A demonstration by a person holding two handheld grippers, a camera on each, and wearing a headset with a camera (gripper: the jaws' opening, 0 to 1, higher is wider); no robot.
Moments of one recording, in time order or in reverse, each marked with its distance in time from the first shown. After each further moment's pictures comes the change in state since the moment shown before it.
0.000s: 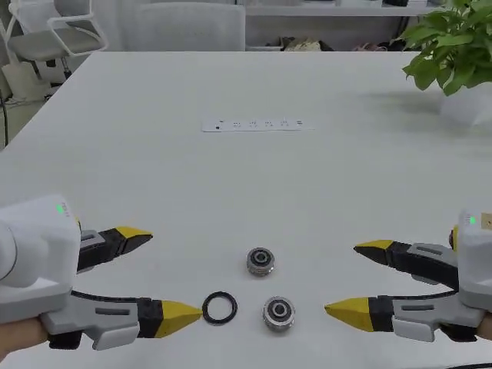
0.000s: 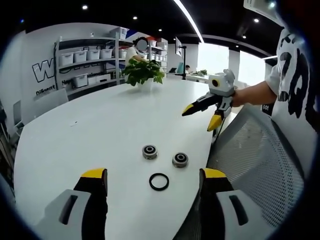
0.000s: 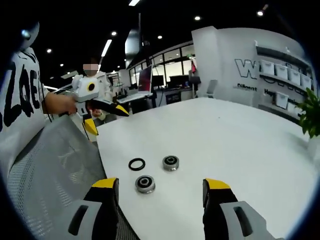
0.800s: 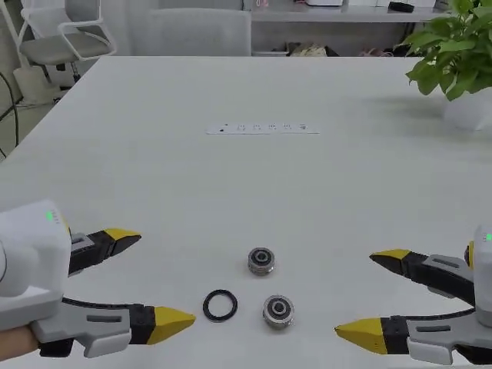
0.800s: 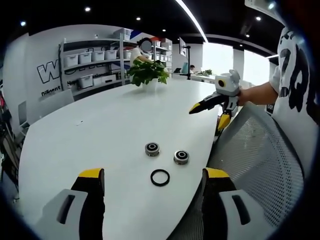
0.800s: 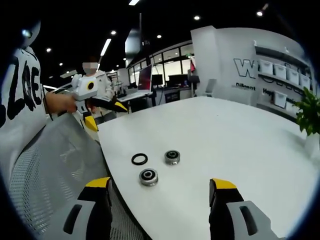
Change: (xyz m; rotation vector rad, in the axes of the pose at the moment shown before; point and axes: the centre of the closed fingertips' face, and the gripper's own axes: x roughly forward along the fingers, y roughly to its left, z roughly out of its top) left arm -0.012 -0.003 -0.005 0.004 -0.002 0.054; right arm -0.014 0.005 -0.009 0.002 0.007 -0.015
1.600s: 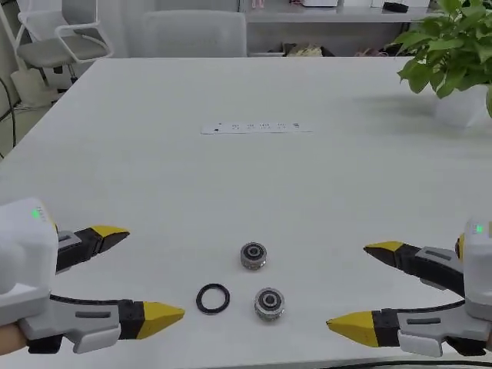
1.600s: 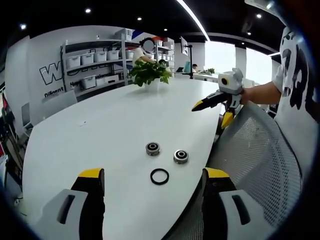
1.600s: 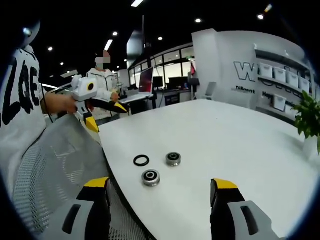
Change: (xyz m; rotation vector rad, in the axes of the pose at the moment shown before) left arm -0.007 -0.006 0.003 0.010 0.005 0.033; right arm -0.010 0.006 0.004 -0.015 -0.020 -0.010
